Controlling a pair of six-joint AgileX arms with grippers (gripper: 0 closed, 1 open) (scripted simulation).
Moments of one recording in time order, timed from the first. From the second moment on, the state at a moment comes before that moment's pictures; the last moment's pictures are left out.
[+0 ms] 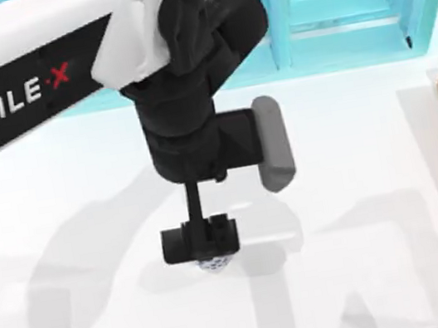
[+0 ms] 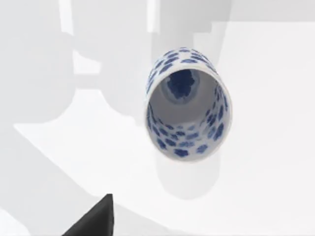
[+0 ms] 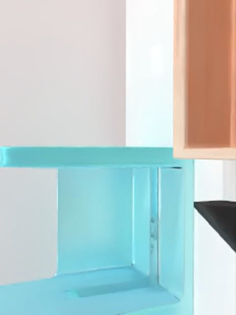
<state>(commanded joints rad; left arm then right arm) -0.75 1.90 1.61 -1.28 0.00 0.84 0.00 0.00 0.00 0.00 0.00 0.00</state>
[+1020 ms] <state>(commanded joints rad) -0.75 1.99 1.33 -0.91 0.00 0.84 0.00 0.00 0.00 0.00 0.00 0.00</state>
